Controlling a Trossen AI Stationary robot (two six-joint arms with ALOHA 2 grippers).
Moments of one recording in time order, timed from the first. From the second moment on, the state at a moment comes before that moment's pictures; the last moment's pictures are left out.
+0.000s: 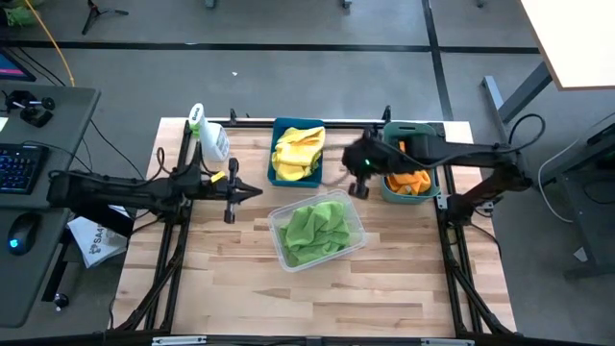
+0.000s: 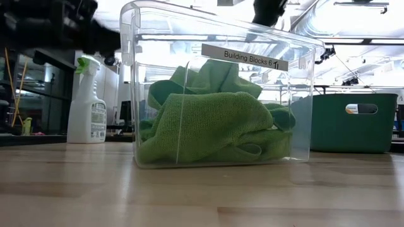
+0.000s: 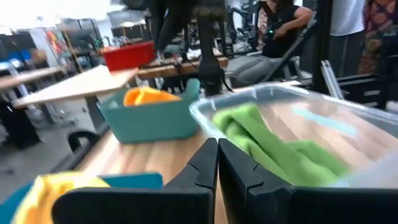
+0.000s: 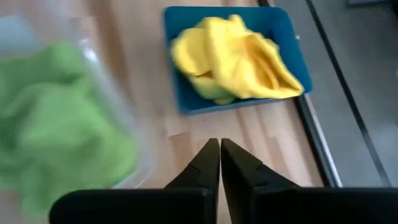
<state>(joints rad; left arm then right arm) 0.11 0.72 0.19 0.50 0.10 0.17 -0.07 1.48 1.50 -0.98 0.31 0.01</state>
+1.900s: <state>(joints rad) 0.03 0.20 0.01 0.30 -0.05 0.00 0.16 0.74 0.28 0.14 0.22 0.14</state>
